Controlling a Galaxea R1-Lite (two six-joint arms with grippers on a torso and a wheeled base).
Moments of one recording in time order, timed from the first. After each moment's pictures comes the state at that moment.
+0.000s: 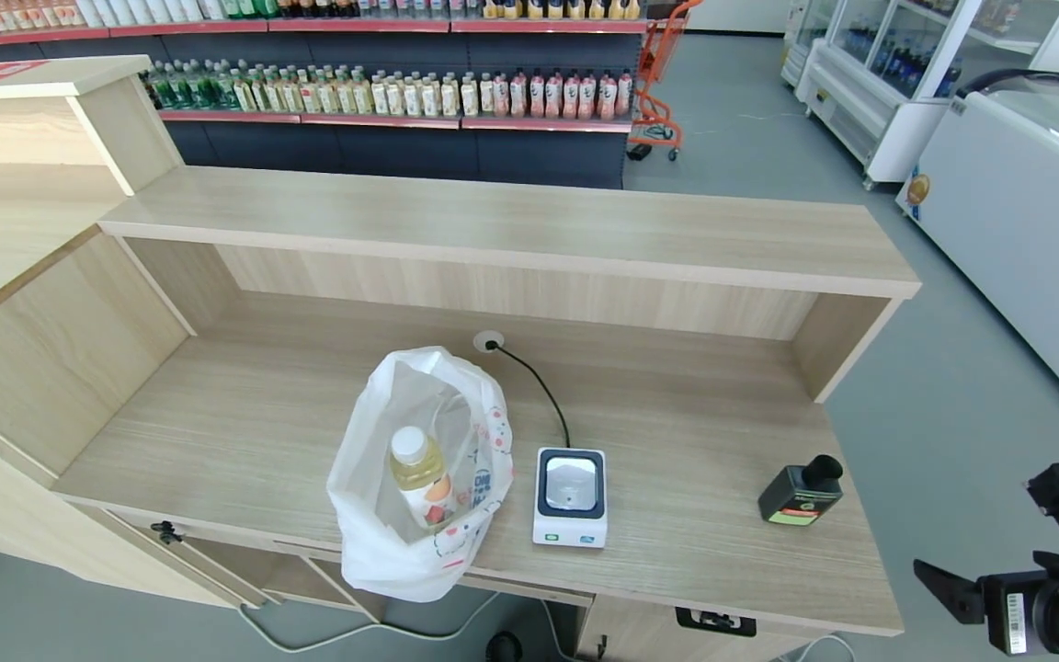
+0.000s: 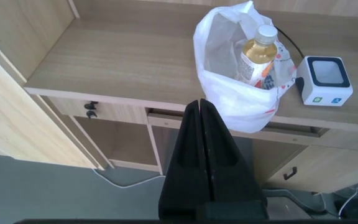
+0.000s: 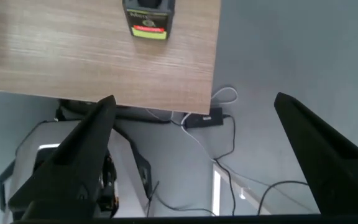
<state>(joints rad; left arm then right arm) 0.00 0.00 0.00 0.00 -0.03 0.01 0.08 1.25 -0.13 -0.57 -0.22 -0.07</state>
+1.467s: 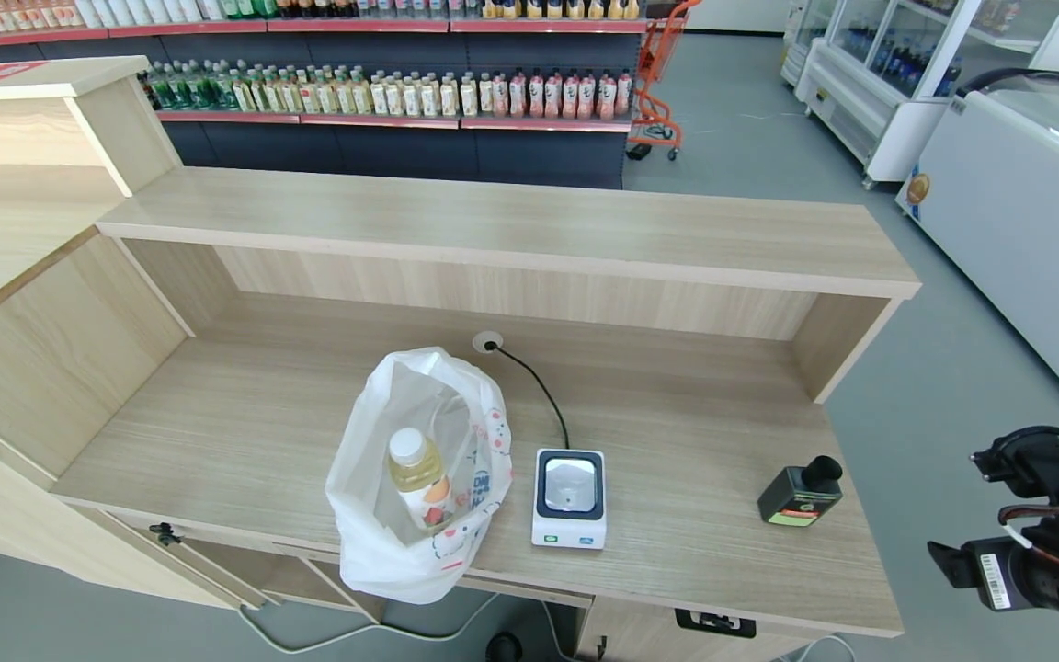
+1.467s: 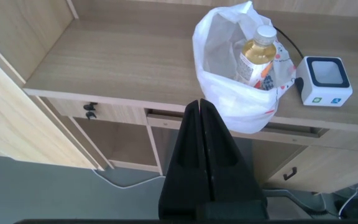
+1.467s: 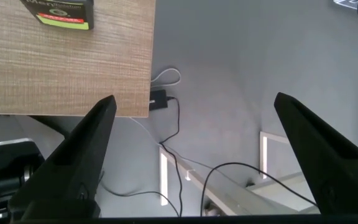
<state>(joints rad) 0.00 0.00 0.00 0.00 -0.03 0.01 0.00 1.47 -0.24 -0.60 -0.37 -0.23</state>
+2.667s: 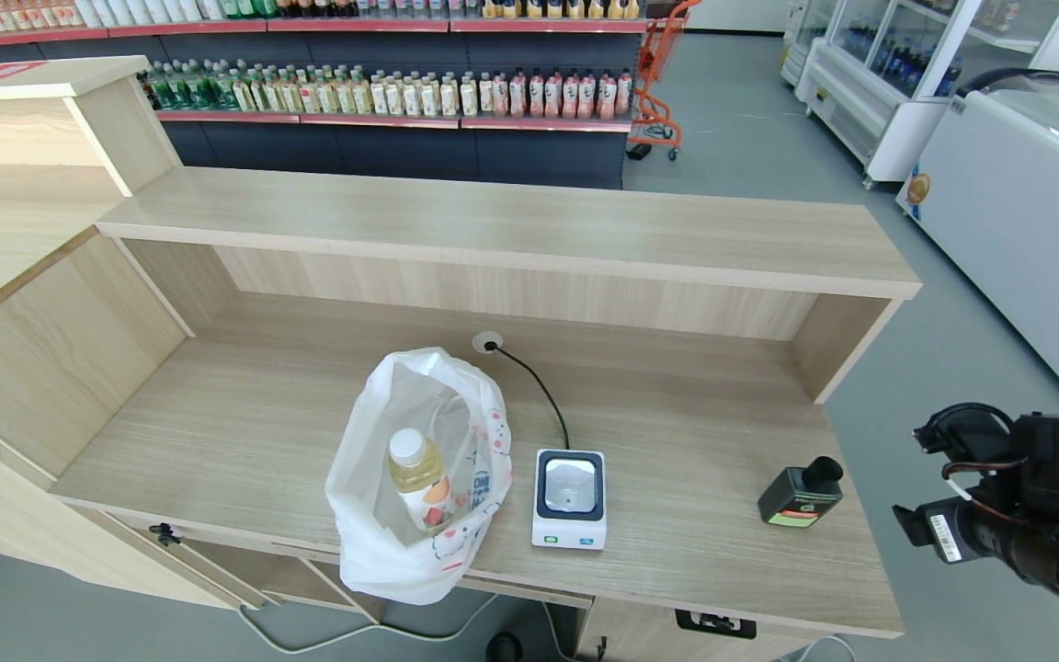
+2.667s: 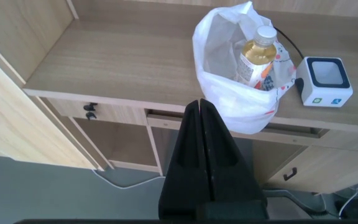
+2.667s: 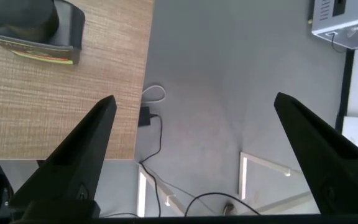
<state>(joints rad) 0.00 0.00 0.00 0.00 -0.03 0.01 -0.03 1.73 -0.33 -0.86 -0.34 -0.39</state>
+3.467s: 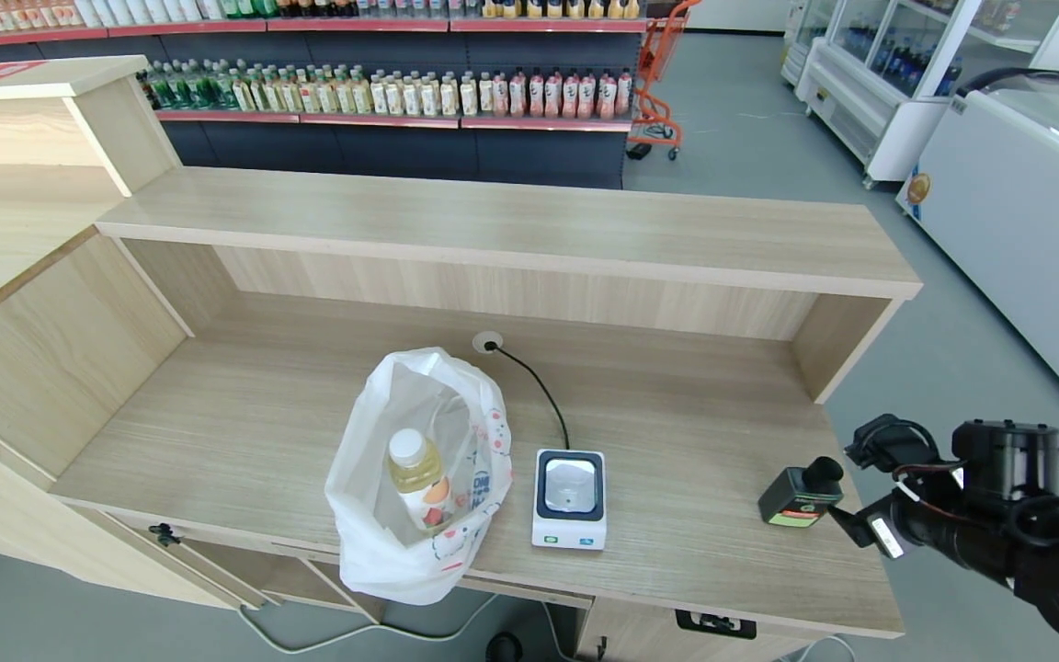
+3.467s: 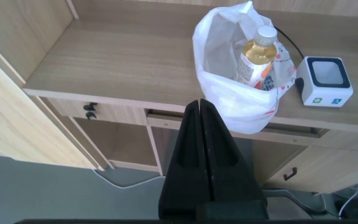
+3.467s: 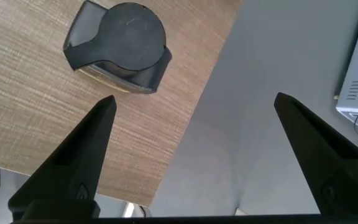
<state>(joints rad) 0.00 0.00 0.00 0.00 -0.03 0.01 -0.03 1.97 -0.36 -1.08 -0.09 -0.61</state>
